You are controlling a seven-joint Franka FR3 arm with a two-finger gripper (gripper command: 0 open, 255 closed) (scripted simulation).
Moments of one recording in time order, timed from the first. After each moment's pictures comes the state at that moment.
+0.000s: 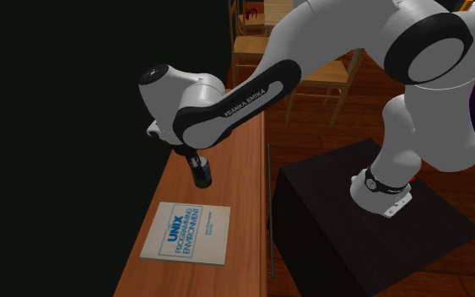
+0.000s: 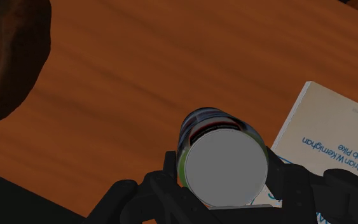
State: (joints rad) arm -0.20 0.46 -0.17 -1.68 0.02 2.01 -0.43
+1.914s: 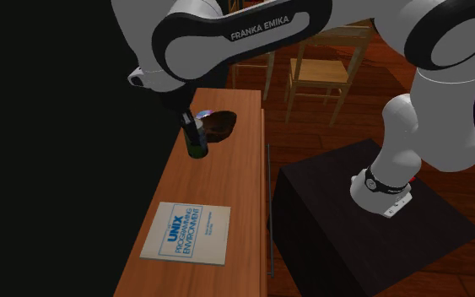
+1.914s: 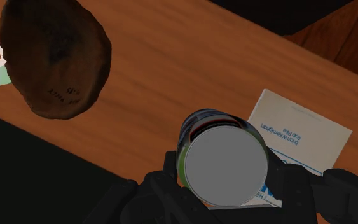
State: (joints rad) arm -0.21 0.36 -0.18 -1.46 0.00 1.68 -0.44
